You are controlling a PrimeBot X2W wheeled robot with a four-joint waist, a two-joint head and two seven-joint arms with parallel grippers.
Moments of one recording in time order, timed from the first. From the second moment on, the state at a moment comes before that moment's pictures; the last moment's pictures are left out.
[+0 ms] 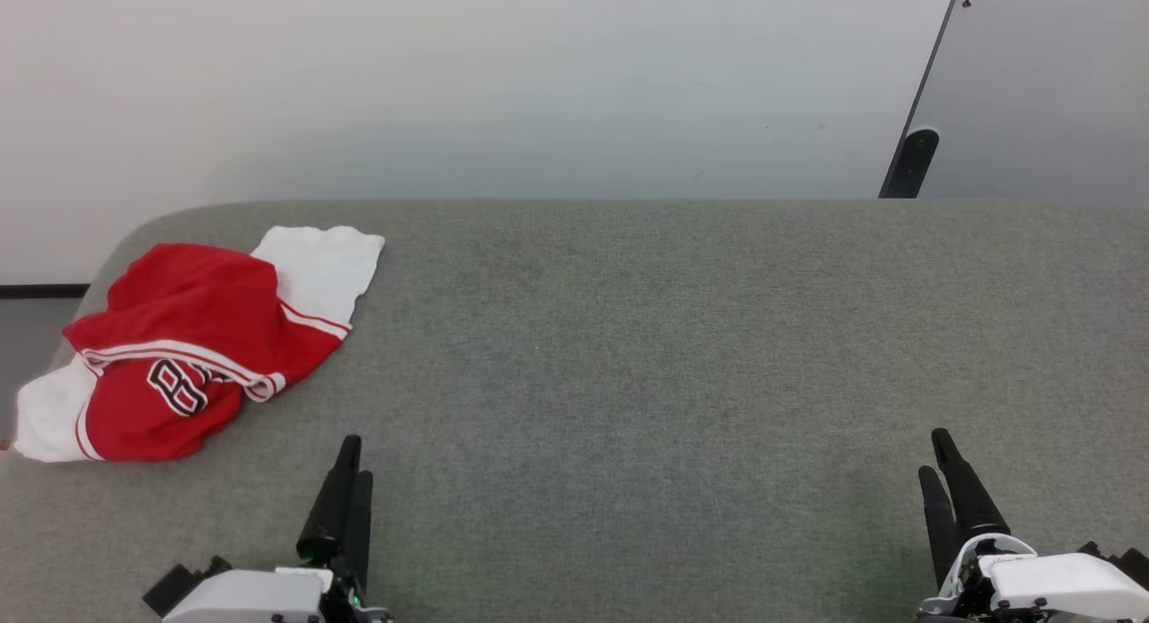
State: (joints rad) left arm -0.04 0.05 0.03 0.22 -1.58 -0.13 0.03; right arm -0.06 -0.05 -0.01 0.26 1.56 0.13 0.02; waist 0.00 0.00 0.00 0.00
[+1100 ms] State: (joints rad) left arm -0.02 0.09 -0.02 0.14 -0.91 -0.06 -0.11; right arm -0.06 -0.05 0.01 0.21 0.88 0.13 -0.11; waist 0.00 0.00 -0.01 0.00
